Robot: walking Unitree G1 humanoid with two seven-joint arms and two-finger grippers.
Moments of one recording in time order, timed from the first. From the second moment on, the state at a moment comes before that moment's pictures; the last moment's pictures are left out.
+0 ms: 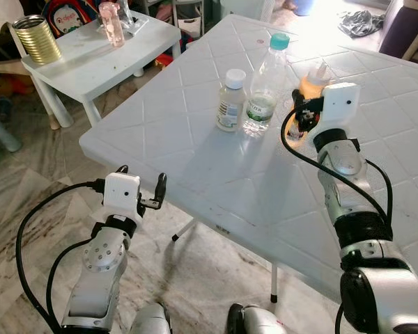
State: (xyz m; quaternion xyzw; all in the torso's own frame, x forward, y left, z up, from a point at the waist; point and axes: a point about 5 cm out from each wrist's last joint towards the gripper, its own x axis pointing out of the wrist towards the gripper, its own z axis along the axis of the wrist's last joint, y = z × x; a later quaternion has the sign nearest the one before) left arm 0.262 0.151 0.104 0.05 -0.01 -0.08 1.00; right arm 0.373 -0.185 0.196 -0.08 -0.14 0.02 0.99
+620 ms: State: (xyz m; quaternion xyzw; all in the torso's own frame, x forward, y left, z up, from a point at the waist) left arm 0.263 0.154 0.101 0.06 0.00 -0.06 1.00; right arm 0.319 -0.169 0.169 -0.05 -0.13 0.05 0.99
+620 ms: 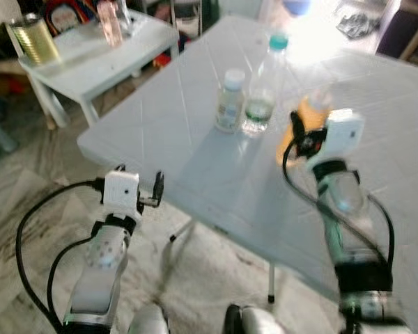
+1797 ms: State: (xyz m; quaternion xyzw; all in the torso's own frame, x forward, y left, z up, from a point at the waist) left arm 0.271 0.155 0.093 0.06 0.02 -0.02 1.00; right arm 0.290 -0.148 0.164 0.00 -0.11 0.06 0.99
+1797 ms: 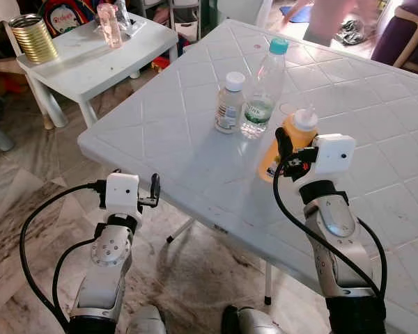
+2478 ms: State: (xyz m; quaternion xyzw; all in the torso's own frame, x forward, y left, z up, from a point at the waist) left arm 0.272 0.178 0.087 0.07 0.02 0.07 0.99; right arm 0.278 -0.134 0.150 0.00 -0.10 0.11 0.99
